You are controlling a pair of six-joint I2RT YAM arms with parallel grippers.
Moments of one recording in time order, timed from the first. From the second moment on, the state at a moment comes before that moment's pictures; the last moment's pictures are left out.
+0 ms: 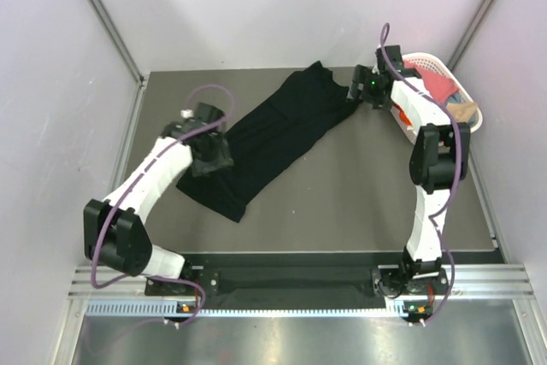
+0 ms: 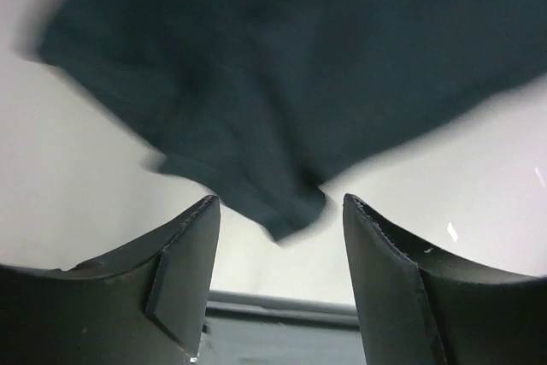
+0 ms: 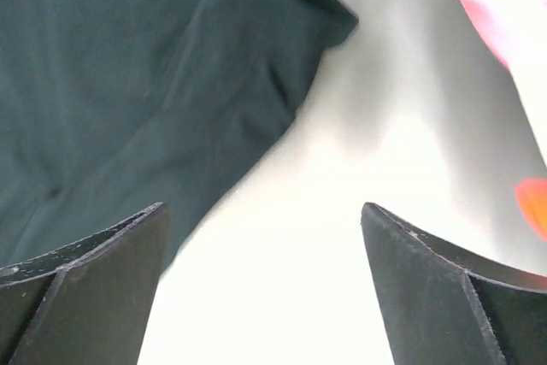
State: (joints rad) left arm -0.42 1.42 1.19 -0.94 -0.16 -0.66; right arm 0.12 2.16 1.90 -0.64 -0.07 0.36
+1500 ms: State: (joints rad) left arm 0.19 1.25 1.06 -0.87 0.06 -0.55; right arm 0.97 1.94 1.02 0.26 -0.30 0.90
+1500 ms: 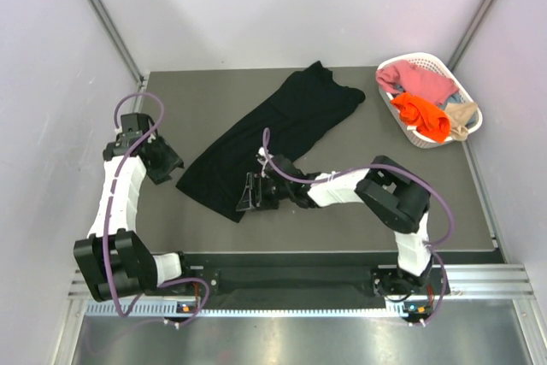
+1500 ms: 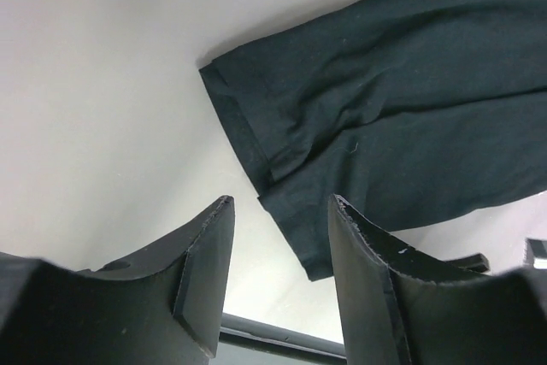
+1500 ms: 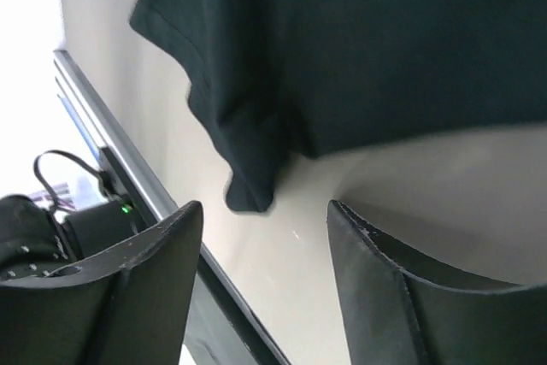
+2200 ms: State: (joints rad) left arm 0.17 1.26 1.08 -0.88 0.04 -0.53; right arm 1.01 1.85 0.86 0.23 -0.34 0.96
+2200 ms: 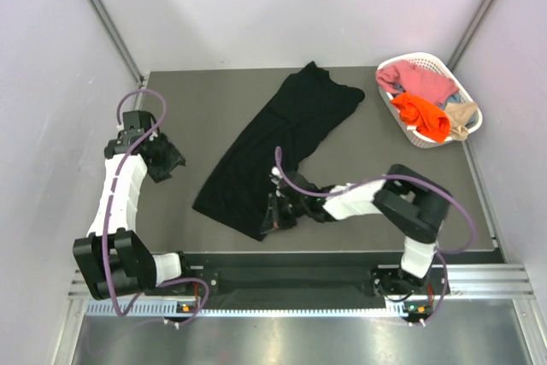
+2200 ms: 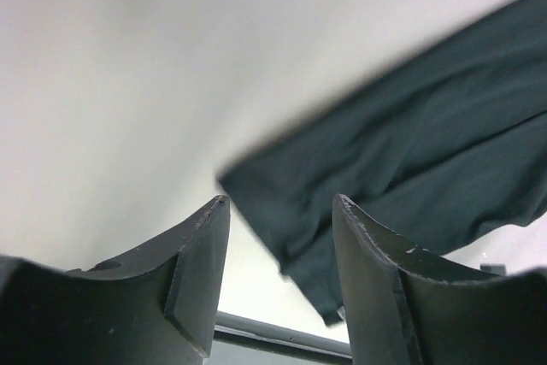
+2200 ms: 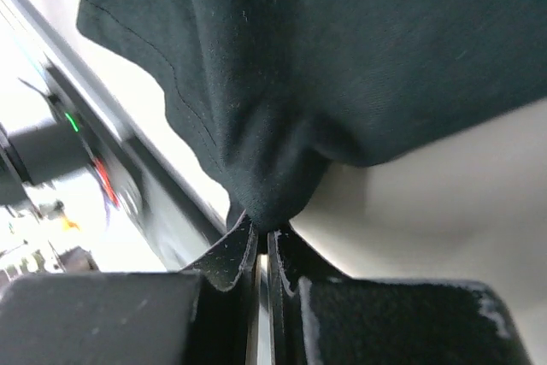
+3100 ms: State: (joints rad) left arm -0.55 1.13 0.72 -0.89 0.17 -0.74; right arm 0.82 0.79 0.14 -0.18 -0.43 0.88
